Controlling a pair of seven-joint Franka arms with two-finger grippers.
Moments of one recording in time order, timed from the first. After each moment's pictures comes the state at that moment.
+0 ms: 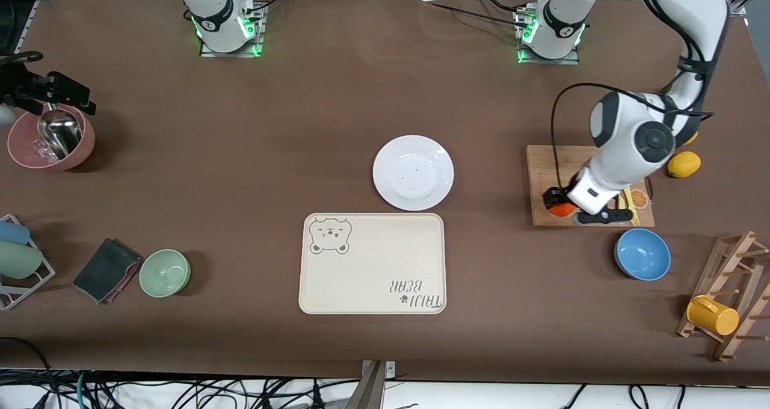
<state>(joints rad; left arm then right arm) -0.06 0.31 -0.12 -2.08 -0.04 2.43 -0.22 -0.02 -0.01 -0.02 -1.60 0.00 1.52 -0.06</state>
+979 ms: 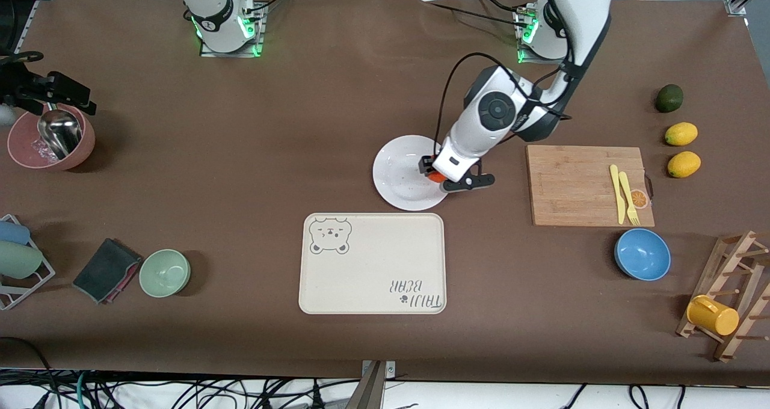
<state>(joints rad) -0.36 0.46 -0.28 -1.95 -0.12 2.44 -0.77 -0.02 -0.01 -0.02 -1.60 0.01 1.52 -0.06</state>
